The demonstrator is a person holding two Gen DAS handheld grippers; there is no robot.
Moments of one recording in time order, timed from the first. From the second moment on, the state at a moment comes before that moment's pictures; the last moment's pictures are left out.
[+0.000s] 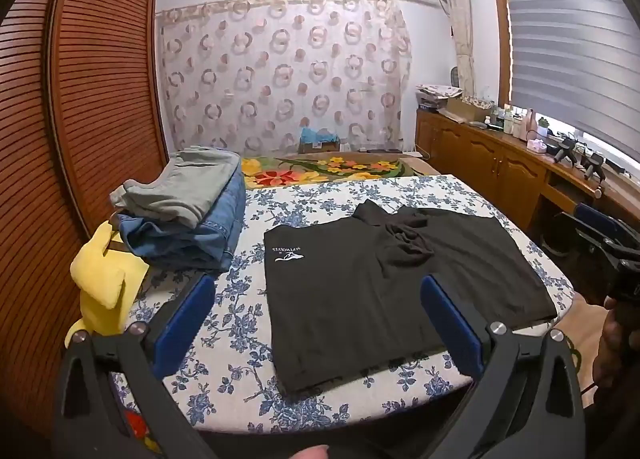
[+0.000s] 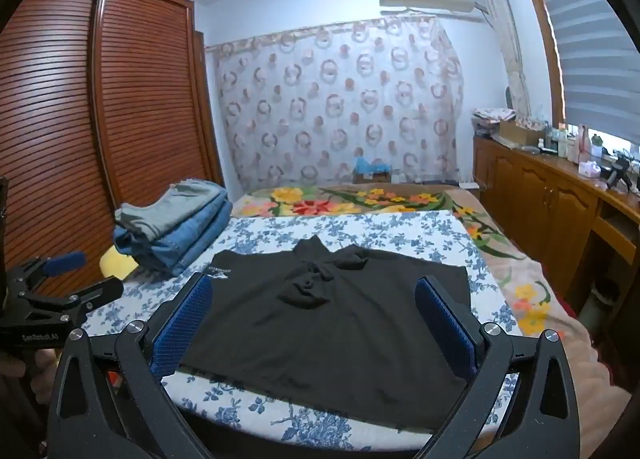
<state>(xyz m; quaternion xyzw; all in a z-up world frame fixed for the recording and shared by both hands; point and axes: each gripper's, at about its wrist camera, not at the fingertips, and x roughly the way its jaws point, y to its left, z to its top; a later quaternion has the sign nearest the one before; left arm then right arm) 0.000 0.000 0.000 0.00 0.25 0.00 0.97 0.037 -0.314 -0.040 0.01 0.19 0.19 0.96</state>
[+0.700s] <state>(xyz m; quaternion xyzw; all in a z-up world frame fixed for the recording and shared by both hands) -0.003 0.005 0.007 -0.01 0.25 0.00 0.97 0.036 -0.313 -0.041 0.01 0.19 0.19 0.96</state>
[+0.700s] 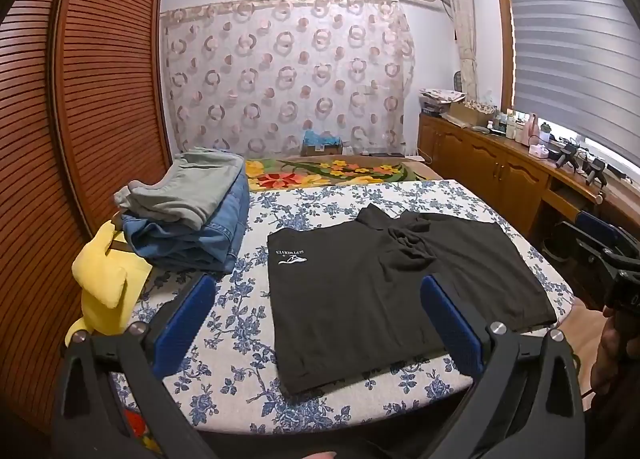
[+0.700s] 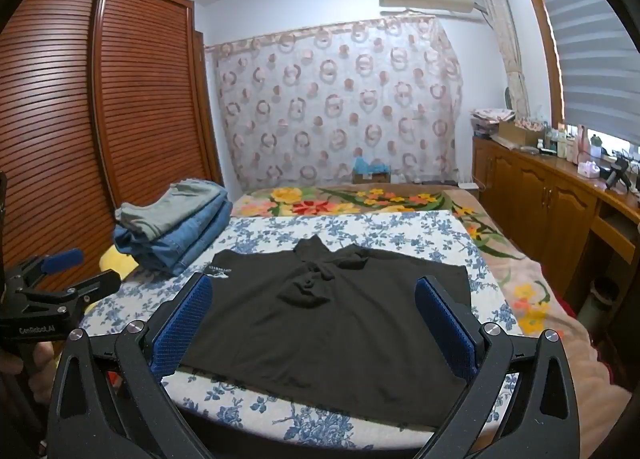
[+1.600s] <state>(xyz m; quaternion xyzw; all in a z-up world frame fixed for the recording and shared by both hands) -0.004 0.008 0.007 -0.01 0.24 0.00 0.97 0.034 -0.312 -0.041 0.01 0.19 0.19 0.96</state>
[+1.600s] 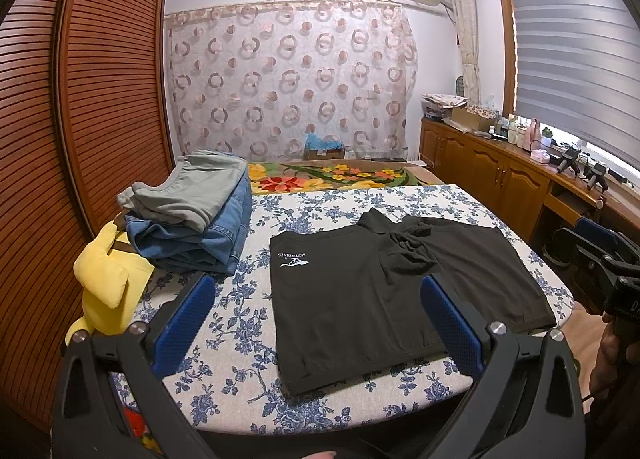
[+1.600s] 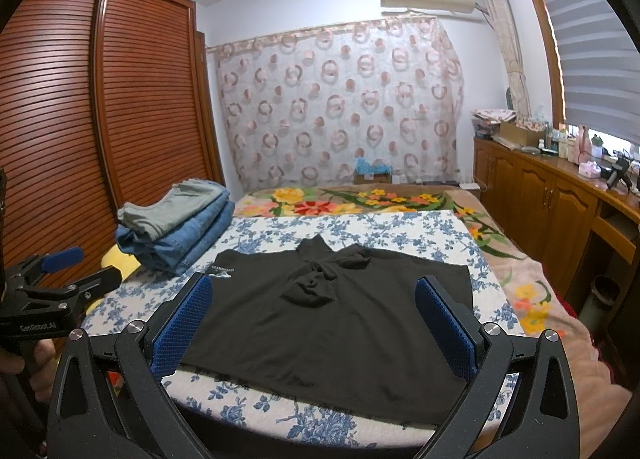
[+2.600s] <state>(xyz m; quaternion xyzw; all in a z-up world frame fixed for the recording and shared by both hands) -0.005 0.009 0.008 -0.01 0.24 0.00 0.97 0.034 -0.311 -0.043 0.01 0.19 0.19 0.96</state>
